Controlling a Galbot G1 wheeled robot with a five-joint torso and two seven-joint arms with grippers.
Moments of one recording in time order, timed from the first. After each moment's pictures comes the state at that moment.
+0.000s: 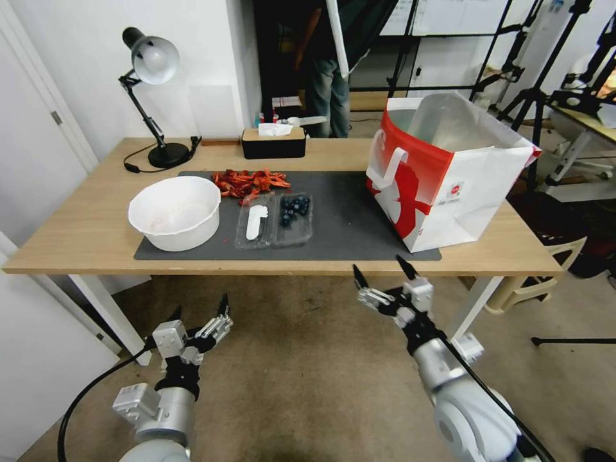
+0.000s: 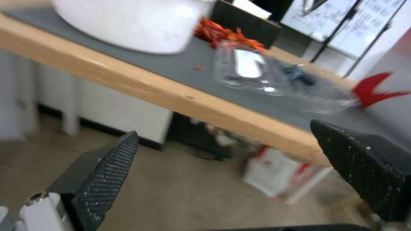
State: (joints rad) left arm 1.76 -1.45 -0.49 -2.25 -0.57 0.10 -0.14; right arm -1.60 1.24 0.39 2.14 0.29 0.08 -0.01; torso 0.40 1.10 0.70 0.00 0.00
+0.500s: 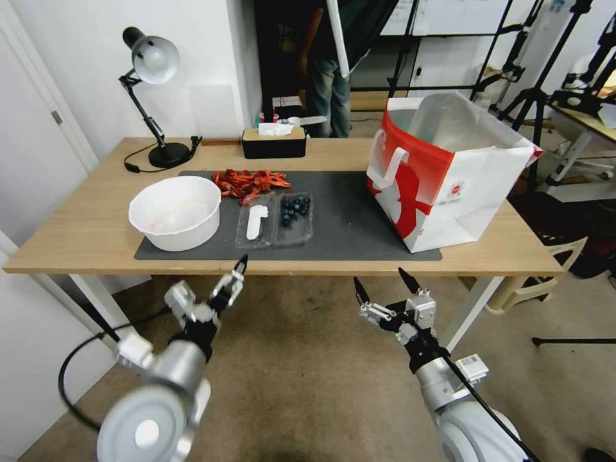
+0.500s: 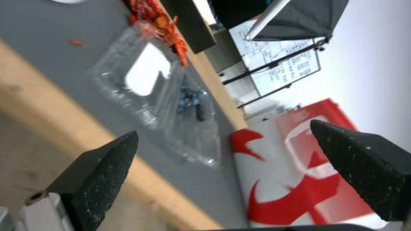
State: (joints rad) left arm 1.42 -1.29 -0.47 -2.28 -1.45 0.19 -0.38; right arm -1.63 1.25 0.37 2.17 0.28 0.04 -0.03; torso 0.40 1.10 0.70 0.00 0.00
